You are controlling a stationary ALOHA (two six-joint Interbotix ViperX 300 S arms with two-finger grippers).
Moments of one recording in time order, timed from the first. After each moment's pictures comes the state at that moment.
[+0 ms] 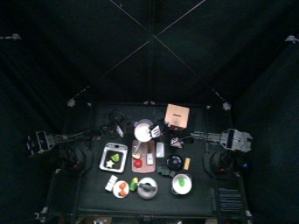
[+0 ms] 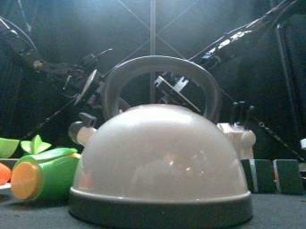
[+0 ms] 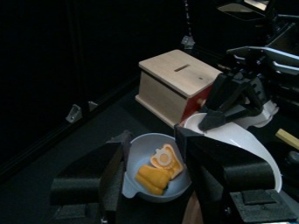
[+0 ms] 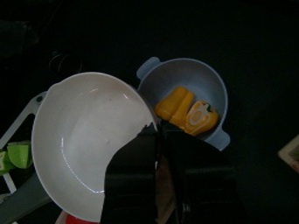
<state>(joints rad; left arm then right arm) 0.50 -0.27 0.96 -0.15 -0.54 0.01 -0.36 0.05 0.44 -0.72 0.23 1.35</state>
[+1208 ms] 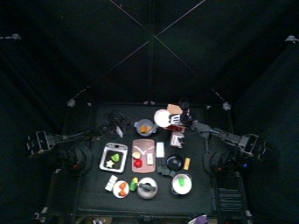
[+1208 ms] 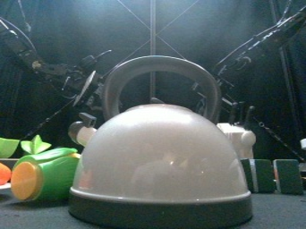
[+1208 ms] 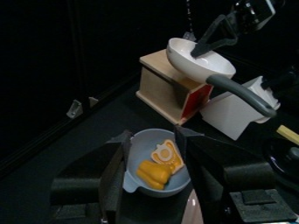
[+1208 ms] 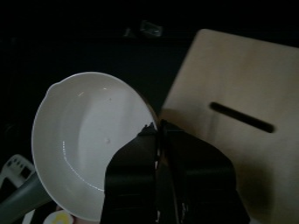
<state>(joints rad) 0.50 -0.27 0.98 -0.16 -0.54 0.01 -0.63 -0.24 0.68 -0.61 0.28 1.35</state>
